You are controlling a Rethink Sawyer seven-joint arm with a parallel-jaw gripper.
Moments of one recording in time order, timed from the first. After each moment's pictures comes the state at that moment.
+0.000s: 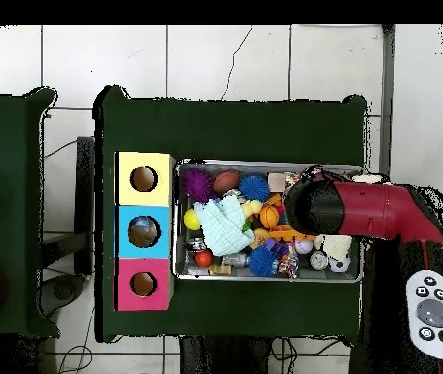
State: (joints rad) arm -0.46 -0.66 0.03 1.41 -0.51 0.55 2.24
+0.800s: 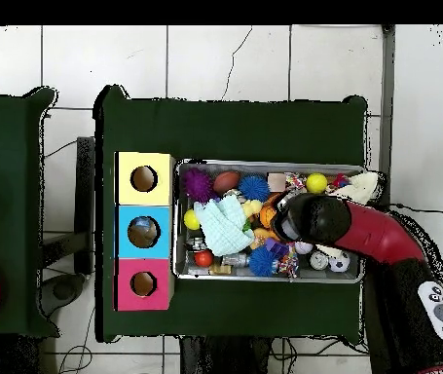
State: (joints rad) arm -0.64 -0.61 0.21 1.62 -0.23 0.64 2.24
